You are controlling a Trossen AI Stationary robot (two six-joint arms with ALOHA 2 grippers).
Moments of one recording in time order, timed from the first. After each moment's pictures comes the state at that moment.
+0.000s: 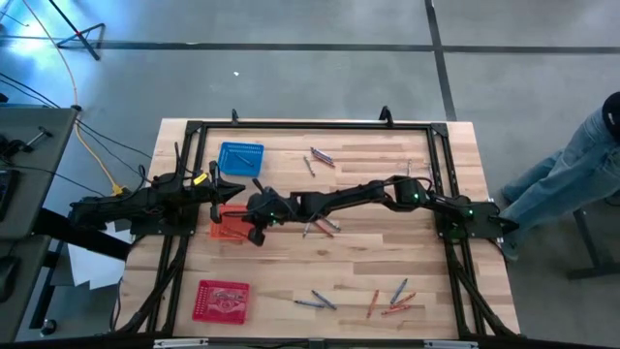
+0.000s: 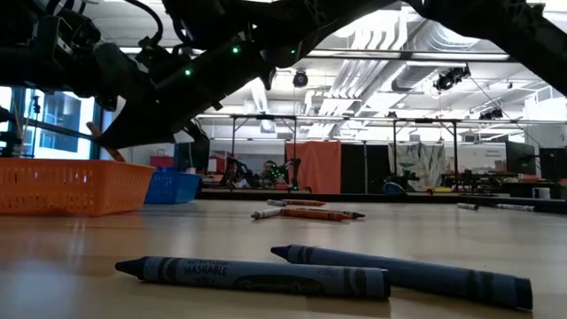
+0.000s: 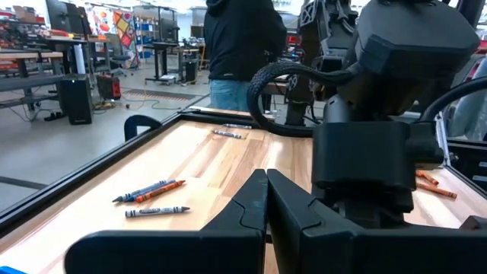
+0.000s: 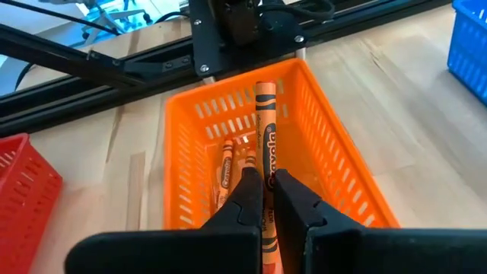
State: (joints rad) left arm 0.12 0.01 0.02 0.01 -0.06 -0.06; right arm 0.06 2.47 2.00 -0.04 0.08 0.31
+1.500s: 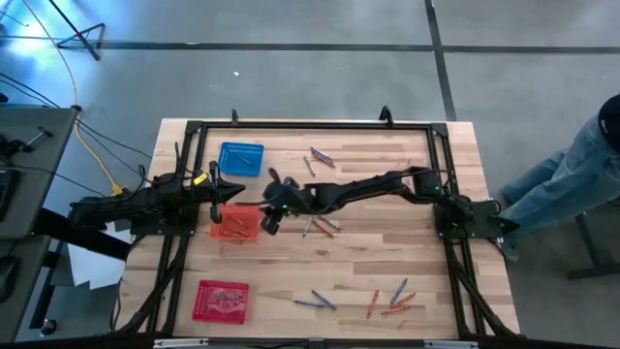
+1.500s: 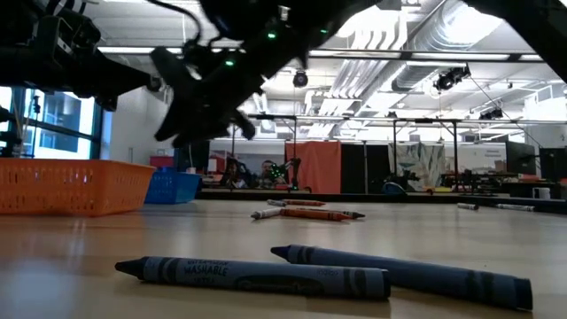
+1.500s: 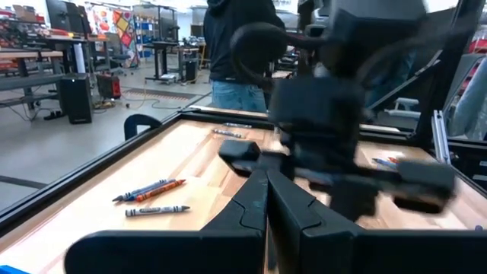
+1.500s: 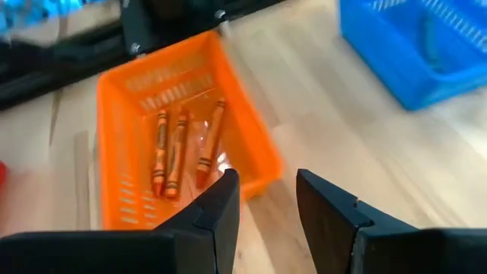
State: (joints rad) left arm 0.12 0.01 0.02 0.01 -0.06 -0.06; right arm 0.04 2.26 1.75 -0.12 0.20 0.39
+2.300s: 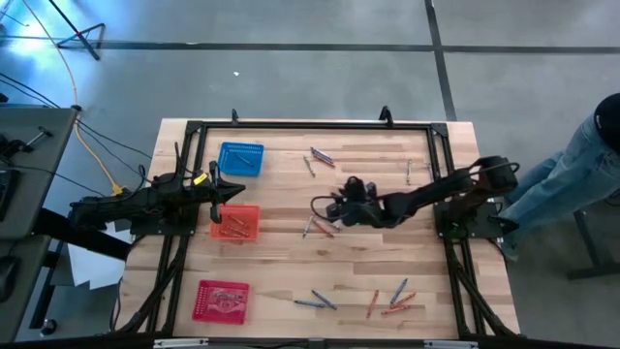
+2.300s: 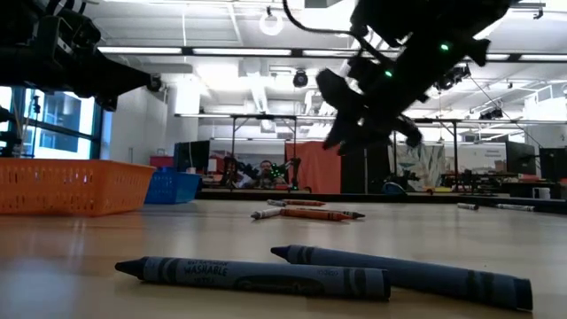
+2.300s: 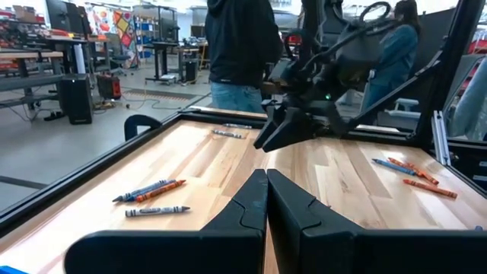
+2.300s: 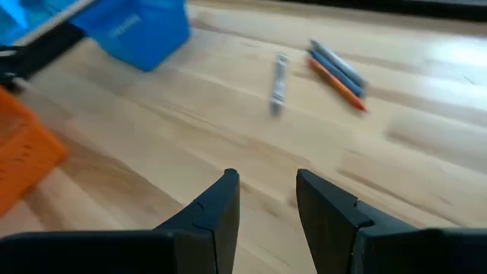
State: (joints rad) left arm 0.12 0.01 0.02 0.01 -0.06 -0.06; right arm 0.15 1.65 0.83 -0.01 0.75 0.95
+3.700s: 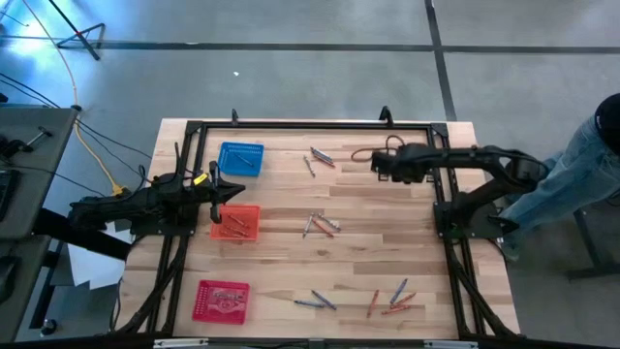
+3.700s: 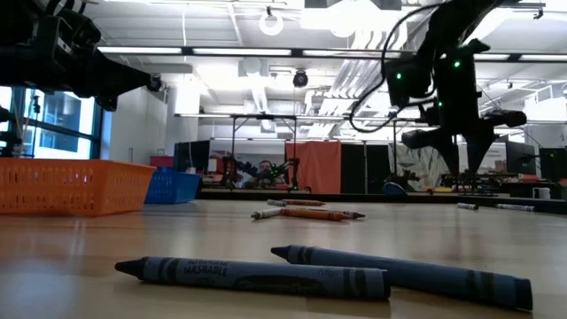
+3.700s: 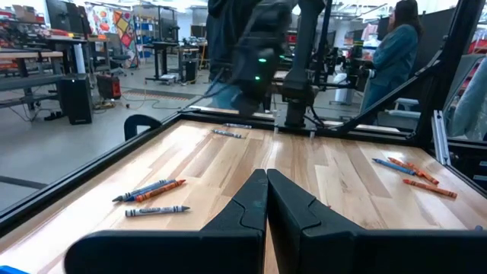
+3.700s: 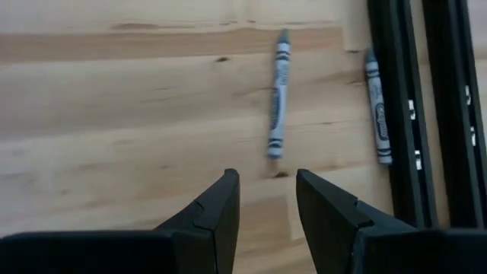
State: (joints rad) left arm 0.12 0.01 0.02 0.01 -0.06 -0.06; right arm -0.41 1.44 0.84 -1.05 0.39 1.28
